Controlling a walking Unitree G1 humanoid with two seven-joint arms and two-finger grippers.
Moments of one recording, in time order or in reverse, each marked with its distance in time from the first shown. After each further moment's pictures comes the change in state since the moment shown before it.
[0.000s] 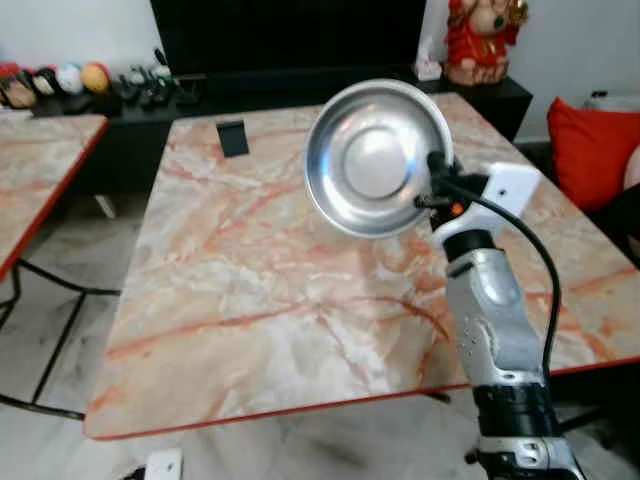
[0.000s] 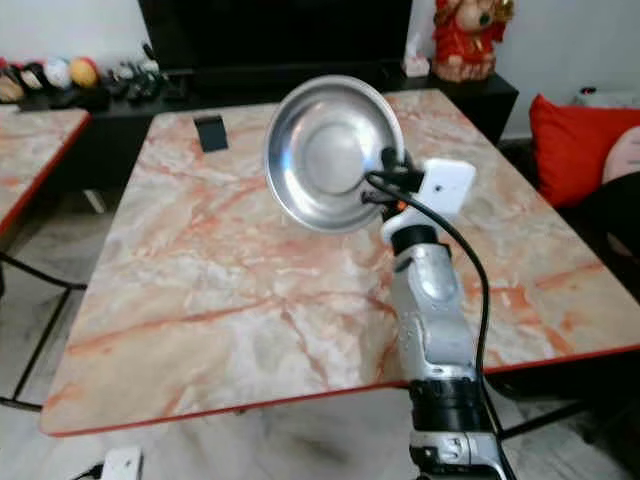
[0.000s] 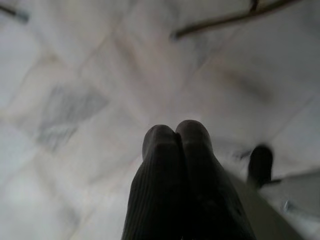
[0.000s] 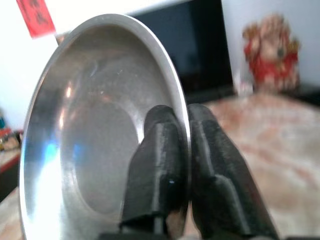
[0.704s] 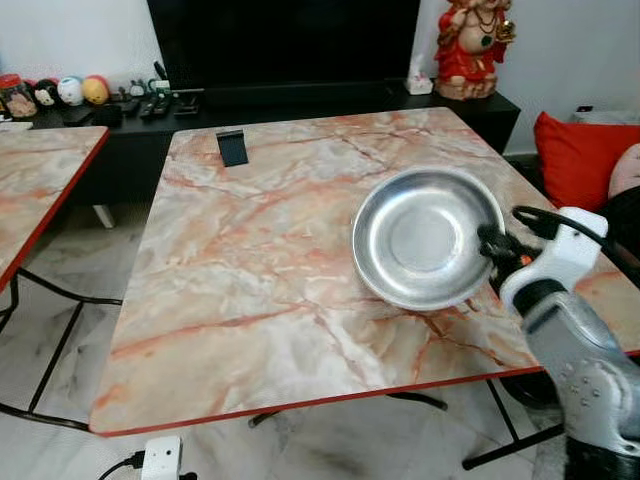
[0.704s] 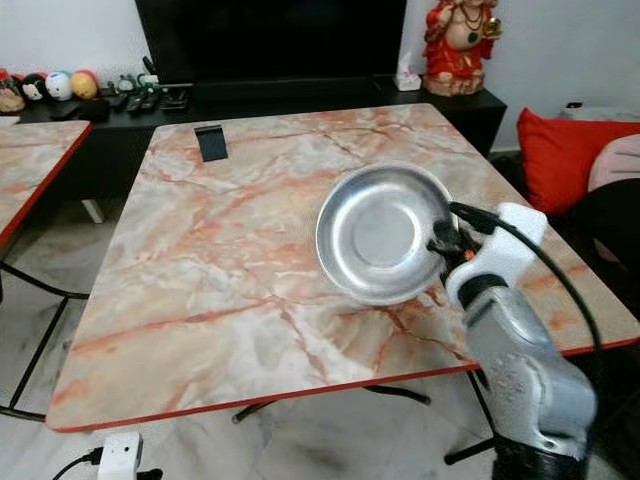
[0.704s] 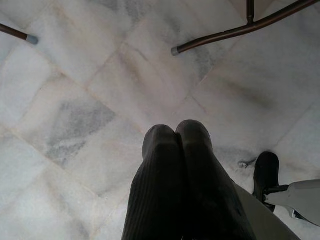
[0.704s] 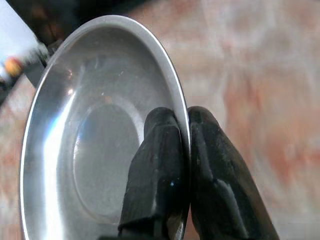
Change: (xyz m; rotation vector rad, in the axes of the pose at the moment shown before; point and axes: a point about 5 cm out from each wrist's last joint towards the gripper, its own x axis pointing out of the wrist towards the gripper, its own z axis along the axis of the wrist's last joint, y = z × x) left arm -0.001 0.008 -0.002 0.018 0.014 -0.003; right arm -0.071 -0.071 -0.003 0.114 0.479 -0.186
